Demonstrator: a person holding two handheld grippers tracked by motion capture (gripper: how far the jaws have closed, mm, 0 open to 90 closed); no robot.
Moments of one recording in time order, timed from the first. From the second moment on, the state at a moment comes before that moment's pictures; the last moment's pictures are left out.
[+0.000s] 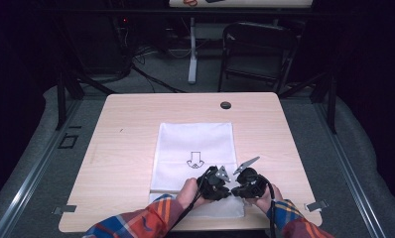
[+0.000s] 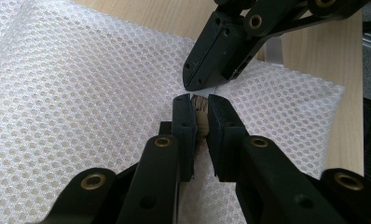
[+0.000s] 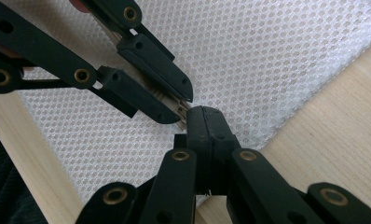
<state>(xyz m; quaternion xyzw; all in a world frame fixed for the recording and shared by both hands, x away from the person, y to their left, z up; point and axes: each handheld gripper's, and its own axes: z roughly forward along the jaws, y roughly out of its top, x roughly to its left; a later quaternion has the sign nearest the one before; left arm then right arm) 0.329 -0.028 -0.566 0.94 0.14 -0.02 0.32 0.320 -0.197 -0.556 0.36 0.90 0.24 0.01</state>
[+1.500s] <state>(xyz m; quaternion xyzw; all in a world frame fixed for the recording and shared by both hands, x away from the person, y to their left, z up) 0.334 -0.007 -0.562 0.94 0.15 -0.02 0.32 0.320 -0.199 -0.556 0.38 0.90 0.23 -0.01</state>
